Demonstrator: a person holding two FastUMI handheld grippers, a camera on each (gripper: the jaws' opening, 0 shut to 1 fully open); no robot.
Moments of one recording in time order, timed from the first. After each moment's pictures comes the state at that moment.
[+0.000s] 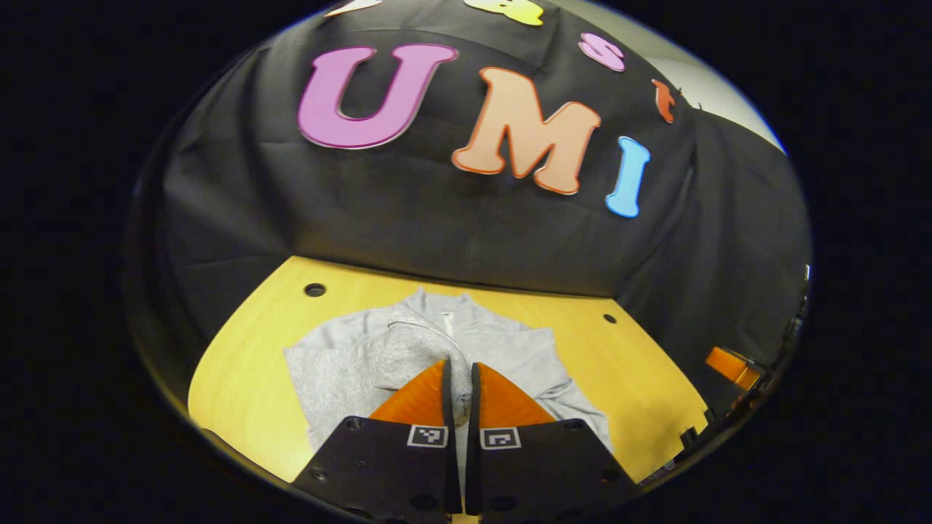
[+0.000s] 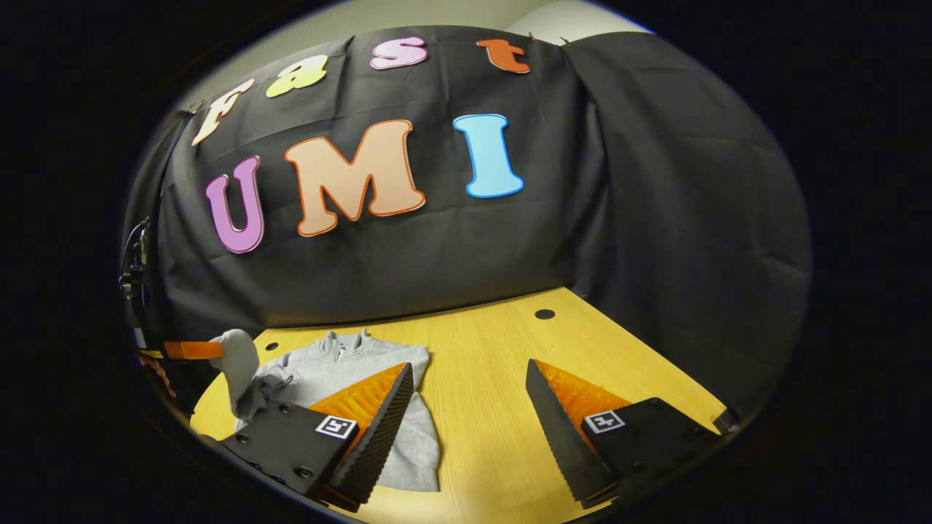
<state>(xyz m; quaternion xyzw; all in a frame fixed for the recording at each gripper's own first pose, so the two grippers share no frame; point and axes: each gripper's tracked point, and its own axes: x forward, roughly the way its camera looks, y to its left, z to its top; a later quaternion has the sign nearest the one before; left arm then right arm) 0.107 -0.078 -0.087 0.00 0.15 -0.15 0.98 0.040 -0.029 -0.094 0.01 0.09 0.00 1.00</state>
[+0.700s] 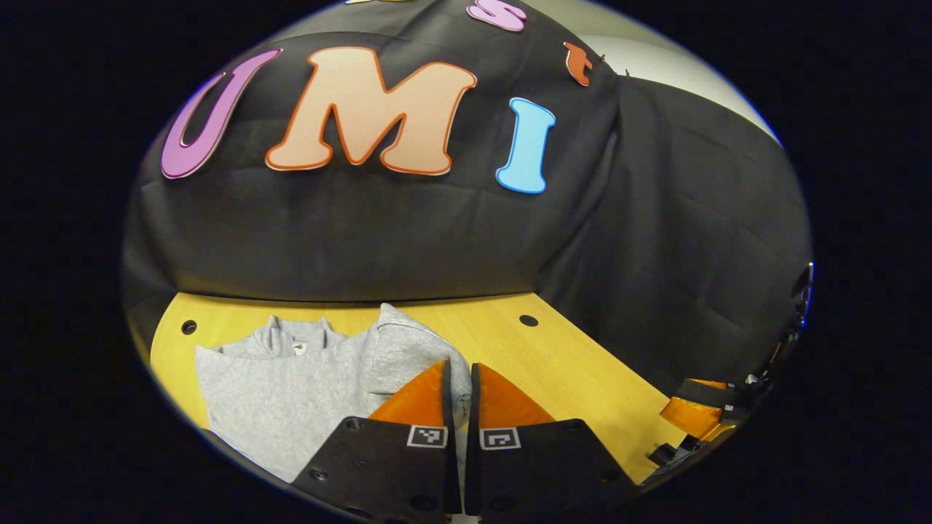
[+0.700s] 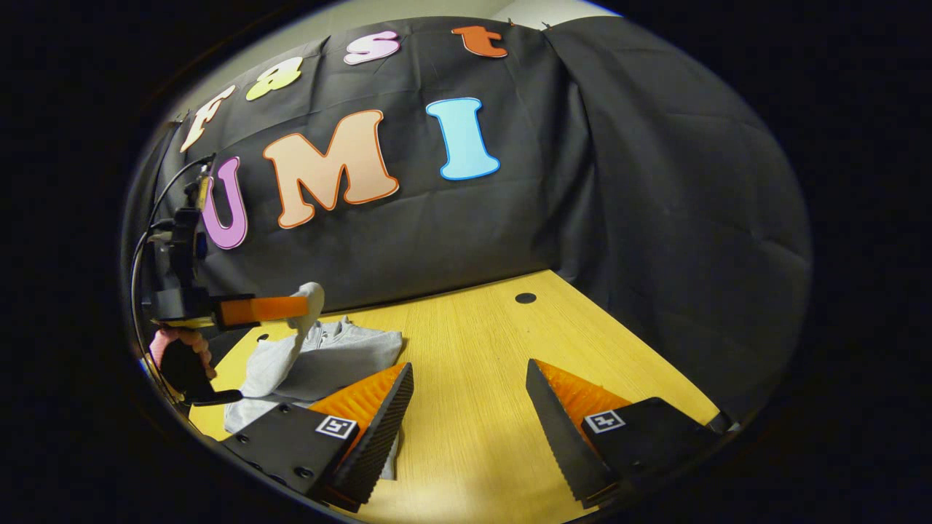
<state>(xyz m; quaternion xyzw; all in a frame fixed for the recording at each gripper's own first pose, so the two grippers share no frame) 0.164 -0.289 -0.122 0.05 0.16 -0.27 0.95 0.053 -0.081 -0.111 0.01 0.12 0.01 0.99</state>
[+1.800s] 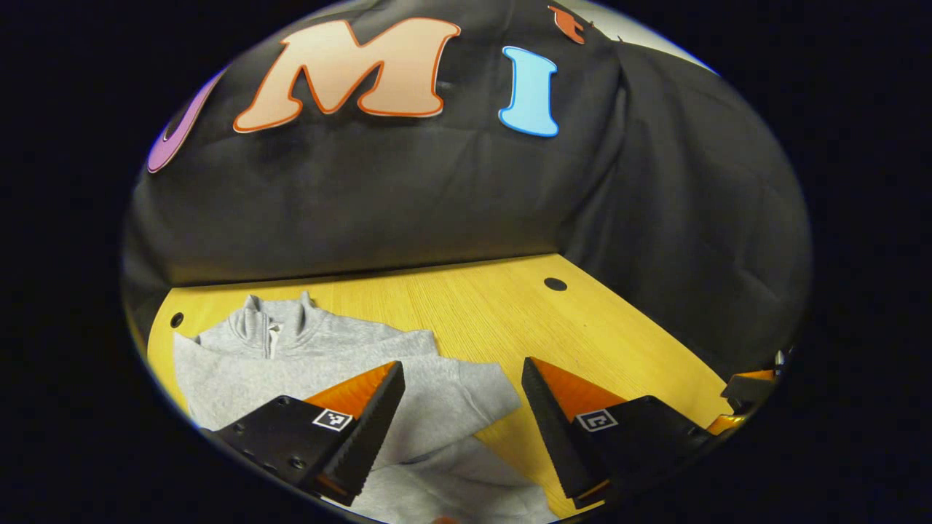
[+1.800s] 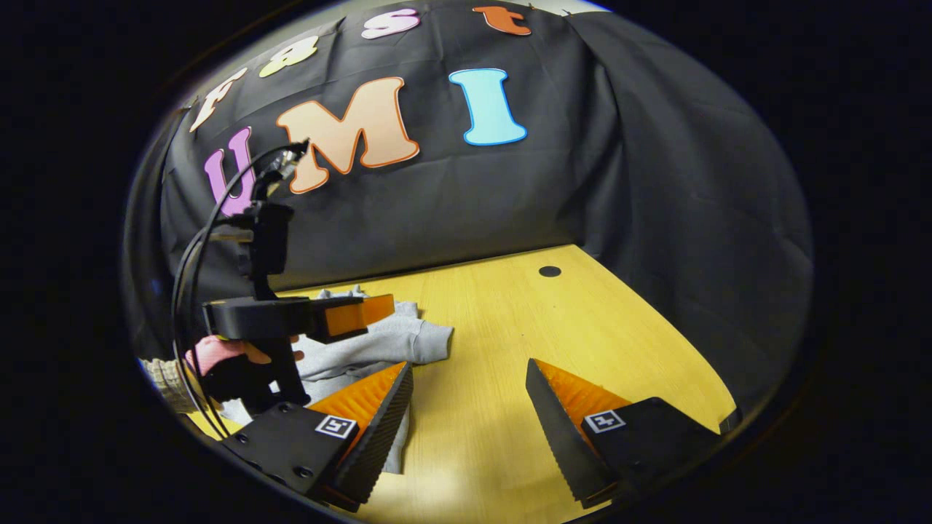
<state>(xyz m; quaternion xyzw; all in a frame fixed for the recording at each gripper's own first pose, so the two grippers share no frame) 0.202 -0.297 -0.190 0.09 0.17 -0.23 0.95 0.067 -0.044 -0.157 -0.01 0.18 0.04 0.98</state>
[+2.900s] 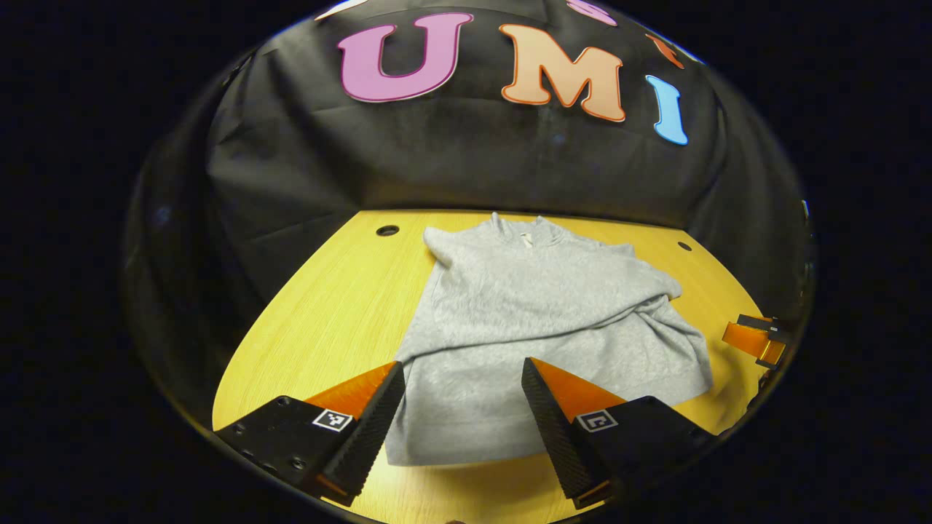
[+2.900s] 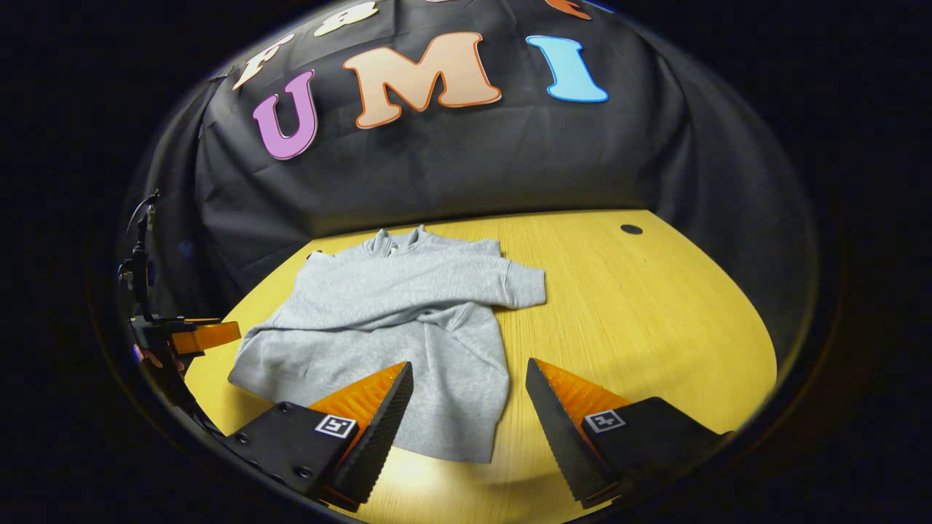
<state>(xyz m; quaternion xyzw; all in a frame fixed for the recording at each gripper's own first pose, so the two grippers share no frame) 0.043 0.059 -0.210 0.07 0.23 0.01 0.97 0.043 0.057 -0.261 -0.04 0.25 0.12 0.96</state>
